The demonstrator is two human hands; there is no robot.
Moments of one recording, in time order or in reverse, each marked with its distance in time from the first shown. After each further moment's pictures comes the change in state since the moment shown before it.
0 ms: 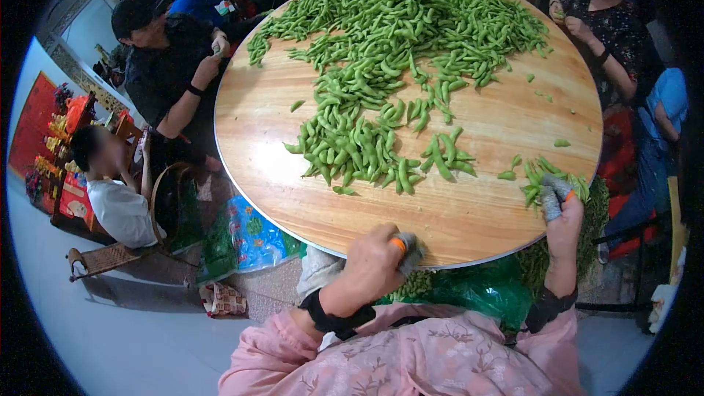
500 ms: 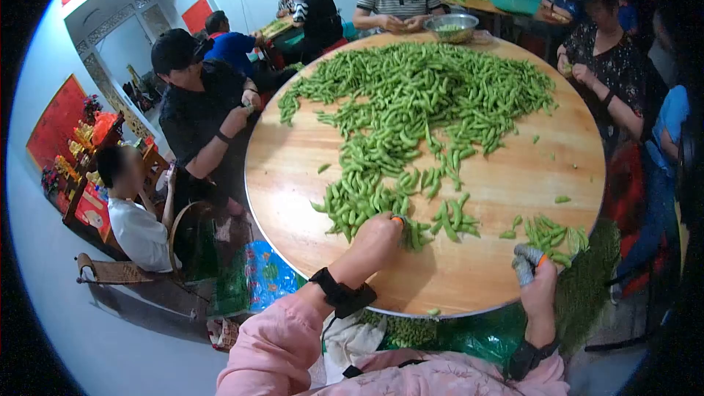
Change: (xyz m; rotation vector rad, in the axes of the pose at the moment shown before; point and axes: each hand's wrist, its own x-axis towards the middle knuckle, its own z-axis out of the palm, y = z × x) left_hand 0.088 -0.057 -0.021 0.208 0.037 0.056; right_hand -0.021 -0.023 0.027 0.070 -0.073 0.051
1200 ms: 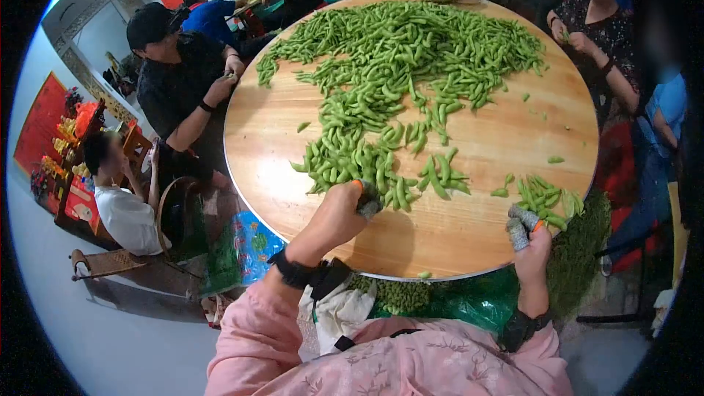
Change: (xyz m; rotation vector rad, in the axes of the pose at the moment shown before) left_hand -0.029 0.003 -0.027 -0.295 -0.121 -0.201; right_hand -0.004 0.024 0.002 0.070 0.046 -0.005
